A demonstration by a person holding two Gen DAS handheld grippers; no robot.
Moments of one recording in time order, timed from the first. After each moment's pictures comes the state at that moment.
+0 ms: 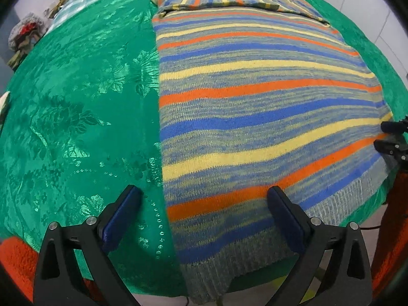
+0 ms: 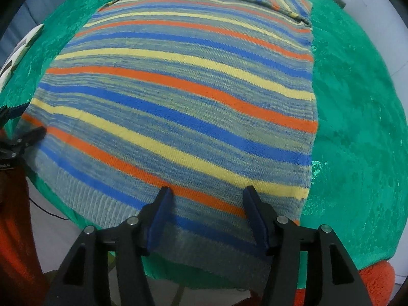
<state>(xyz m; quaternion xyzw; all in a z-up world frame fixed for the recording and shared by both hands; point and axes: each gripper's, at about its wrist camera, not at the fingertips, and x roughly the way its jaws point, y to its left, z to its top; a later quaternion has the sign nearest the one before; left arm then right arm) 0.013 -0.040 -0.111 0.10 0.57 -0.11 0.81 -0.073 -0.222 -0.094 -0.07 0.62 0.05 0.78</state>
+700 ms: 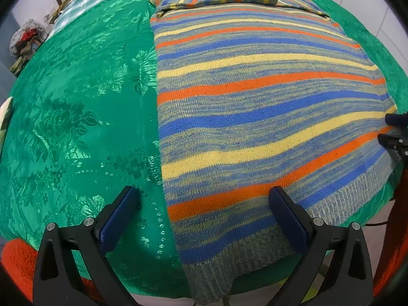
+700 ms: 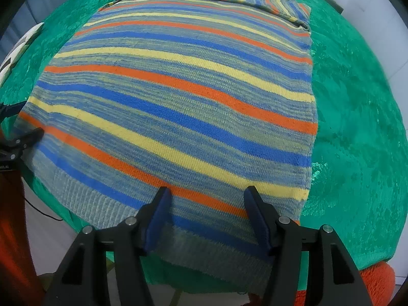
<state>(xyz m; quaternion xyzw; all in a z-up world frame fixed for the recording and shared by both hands) -0.001 -0.047 -0.111 0.13 0.57 -0.11 0.81 -0.087 -0.201 -0.102 -0.09 0.61 0.04 0.78</state>
